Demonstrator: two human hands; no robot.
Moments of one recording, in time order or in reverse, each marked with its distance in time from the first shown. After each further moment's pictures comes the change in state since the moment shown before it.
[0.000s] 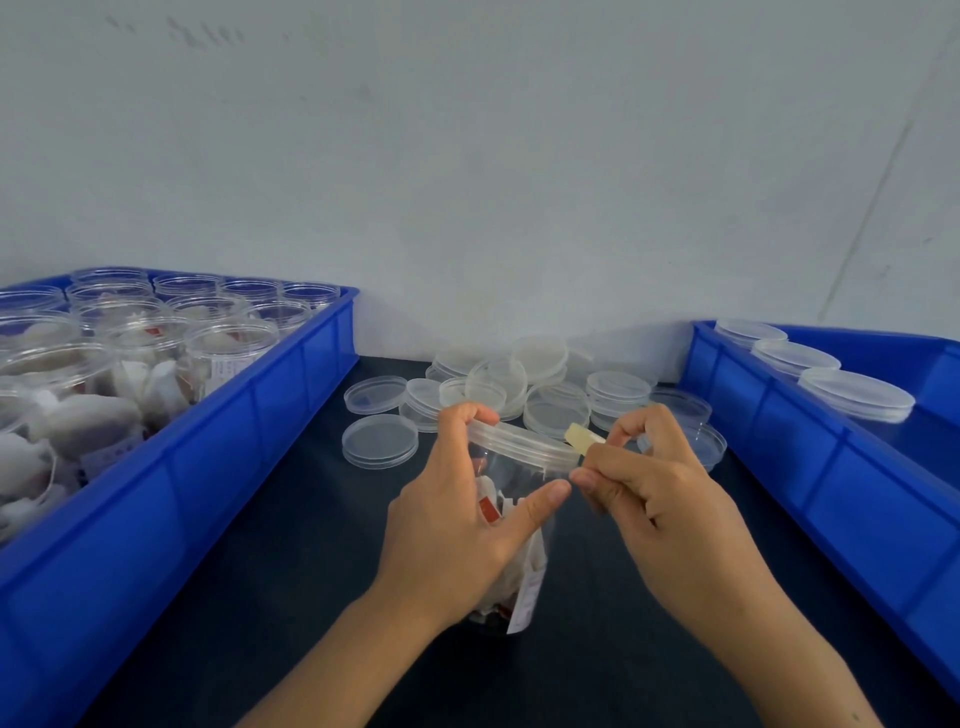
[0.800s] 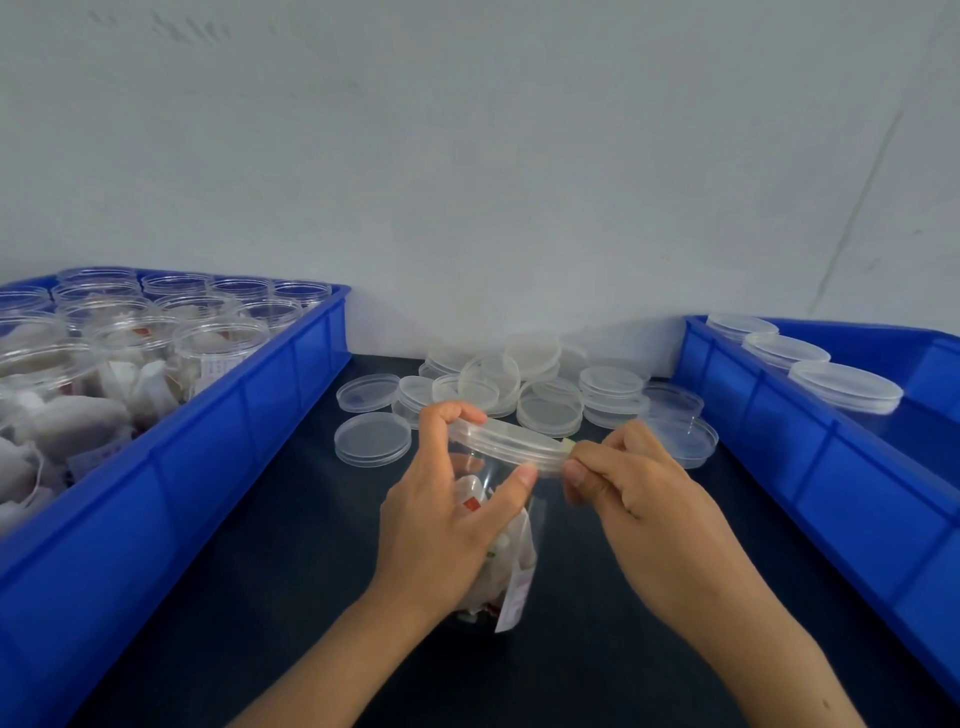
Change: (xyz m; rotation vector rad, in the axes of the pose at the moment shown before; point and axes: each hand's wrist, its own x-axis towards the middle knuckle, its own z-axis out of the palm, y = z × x) left_hand -0.003 0.000 0.004 -0.204 0.078 -0.011; right_hand 0.000 -0.005 0.000 -0.072 -0.135 0.123
